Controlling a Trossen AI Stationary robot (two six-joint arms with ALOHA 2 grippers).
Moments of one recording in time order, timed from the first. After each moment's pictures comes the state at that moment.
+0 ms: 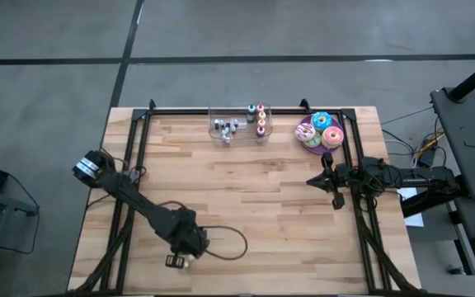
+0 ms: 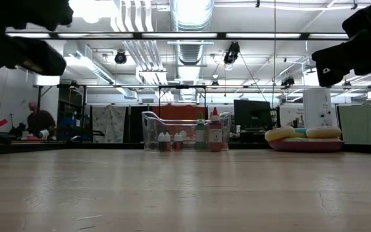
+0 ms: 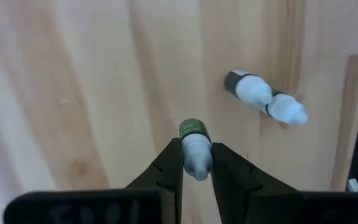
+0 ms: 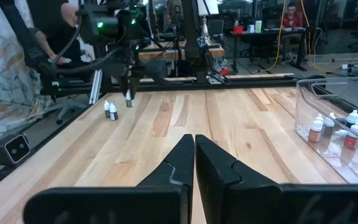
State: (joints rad) left arm -0.59 1.69 1.21 -0.94 0.13 -0.47; right arm 0.01 0.06 0.02 0.01 -0.10 0.10
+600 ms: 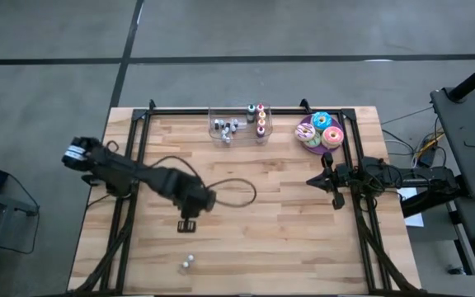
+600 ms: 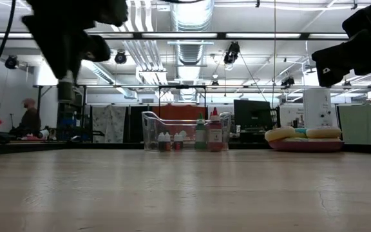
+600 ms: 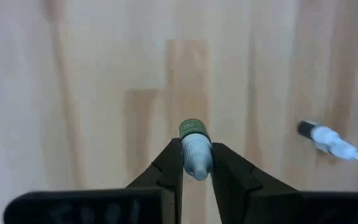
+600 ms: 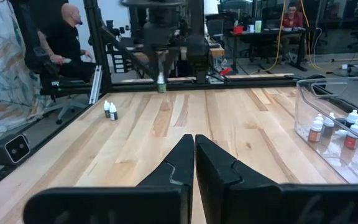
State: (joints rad) left arm -0.29 1.51 1.21 -1.01 0.06 -0.29; right arm 0.01 0.06 0.02 0.01 -0.10 0.10
